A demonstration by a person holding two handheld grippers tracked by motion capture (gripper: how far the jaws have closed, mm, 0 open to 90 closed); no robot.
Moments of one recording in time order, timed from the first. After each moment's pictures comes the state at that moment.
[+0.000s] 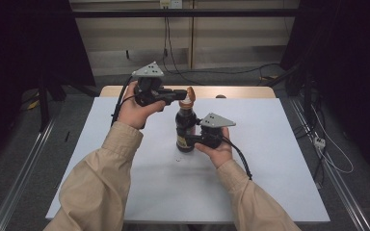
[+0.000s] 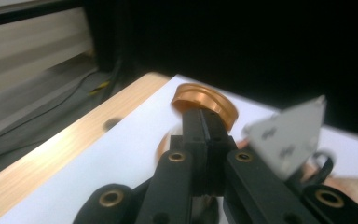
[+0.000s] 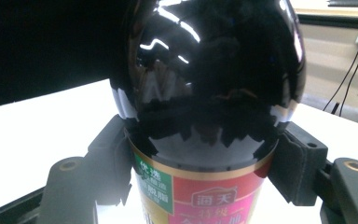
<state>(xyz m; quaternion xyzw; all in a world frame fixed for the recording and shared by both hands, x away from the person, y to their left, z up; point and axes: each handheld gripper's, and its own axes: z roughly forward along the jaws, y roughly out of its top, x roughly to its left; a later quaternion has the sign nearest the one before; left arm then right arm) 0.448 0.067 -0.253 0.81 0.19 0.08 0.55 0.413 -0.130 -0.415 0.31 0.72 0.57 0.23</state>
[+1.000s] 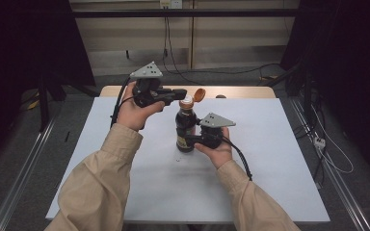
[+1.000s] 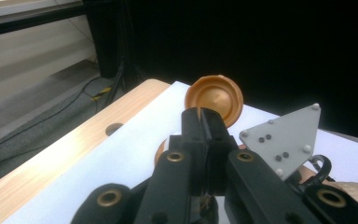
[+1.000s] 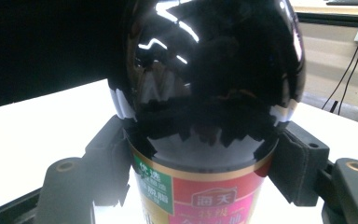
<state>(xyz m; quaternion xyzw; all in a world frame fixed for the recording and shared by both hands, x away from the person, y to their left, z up) 0.444 0.078 -0.254 0.80 0.19 0.09 0.55 0.413 -0.132 -0.415 0.32 0.72 0.58 0.22</state>
